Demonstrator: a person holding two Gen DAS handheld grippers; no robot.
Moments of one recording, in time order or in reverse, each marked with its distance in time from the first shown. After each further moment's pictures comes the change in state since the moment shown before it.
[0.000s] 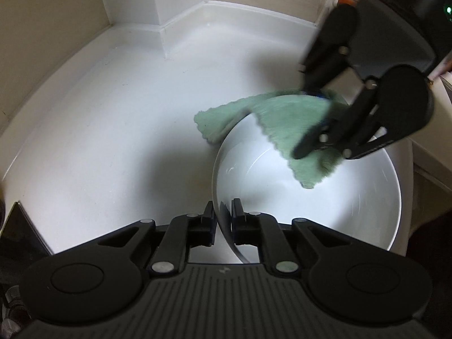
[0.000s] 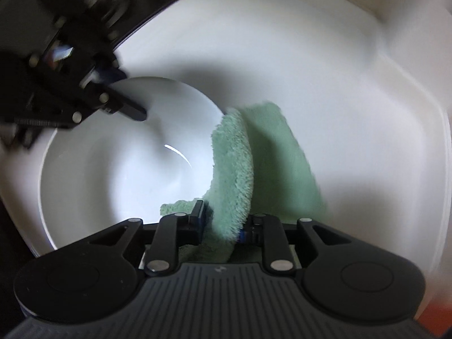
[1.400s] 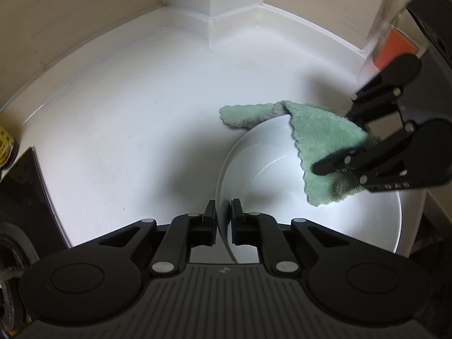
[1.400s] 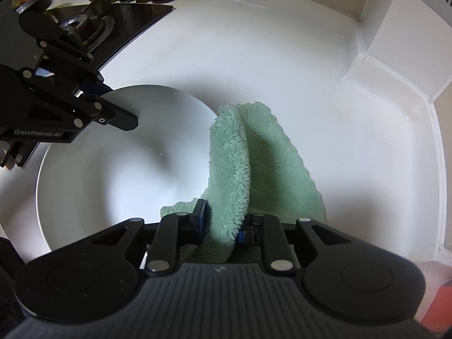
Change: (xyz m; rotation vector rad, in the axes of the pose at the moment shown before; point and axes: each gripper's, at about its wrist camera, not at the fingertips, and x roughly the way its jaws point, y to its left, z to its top) left arm 0.015 -0.007 -0.002 -0.227 -0.009 0.096; right arm -0.011 -0.009 -0.031 0.201 -0.093 -0.036
